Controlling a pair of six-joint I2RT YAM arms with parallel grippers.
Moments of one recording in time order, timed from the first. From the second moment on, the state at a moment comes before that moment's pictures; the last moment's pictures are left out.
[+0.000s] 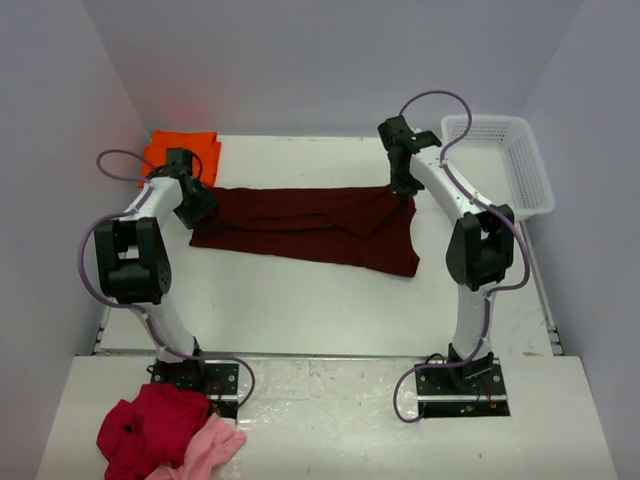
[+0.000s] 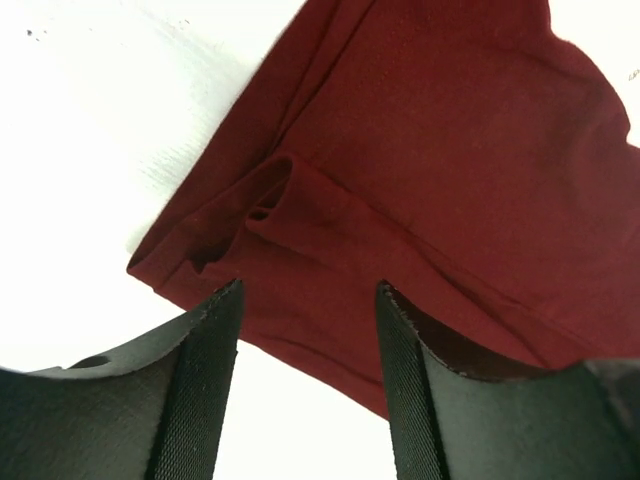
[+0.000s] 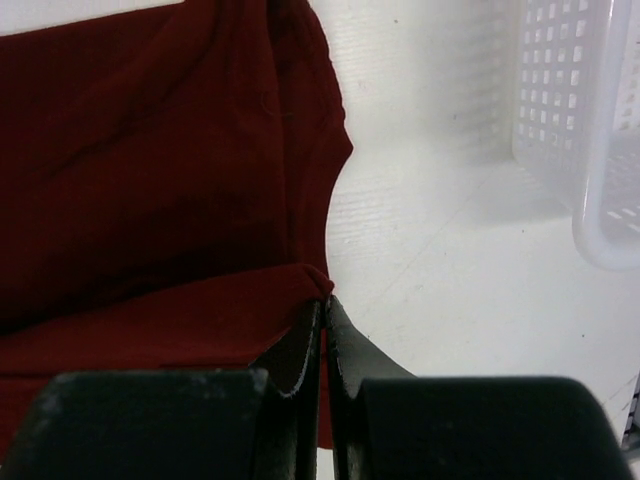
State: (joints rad) left arm 0.08 1.85 1.36 -0.66 -0.06 -0.63; right arm 0.34 2.04 1.89 -1.06 0.43 0.35
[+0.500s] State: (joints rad) left arm 0.04 1.74 1.33 -0.63 -0.18 -0.64; right arm 0.27 2.22 2.11 -1.05 0.32 0.33
